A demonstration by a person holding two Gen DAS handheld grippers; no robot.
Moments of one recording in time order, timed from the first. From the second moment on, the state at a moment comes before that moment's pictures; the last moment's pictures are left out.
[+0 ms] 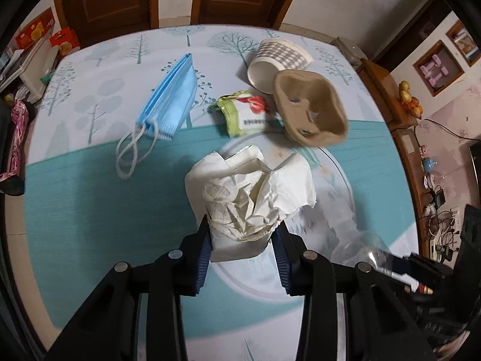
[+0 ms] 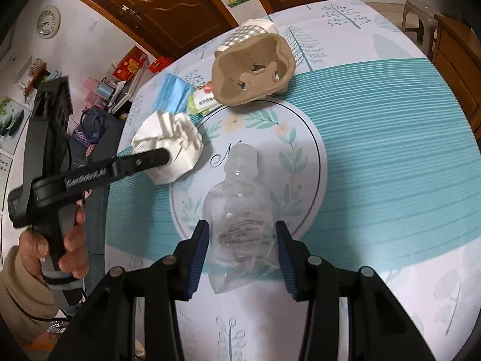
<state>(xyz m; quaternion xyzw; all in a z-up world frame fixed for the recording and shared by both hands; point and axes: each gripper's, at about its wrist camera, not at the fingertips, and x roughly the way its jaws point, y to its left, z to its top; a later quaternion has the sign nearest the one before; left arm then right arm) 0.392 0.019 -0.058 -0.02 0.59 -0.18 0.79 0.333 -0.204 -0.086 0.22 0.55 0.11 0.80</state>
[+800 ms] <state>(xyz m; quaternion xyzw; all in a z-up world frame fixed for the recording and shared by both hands) 0.083 0.011 0.029 -0.08 0.54 -0.18 0.82 0.111 -0.219 -0.025 0.18 0.53 0.21 0.80</state>
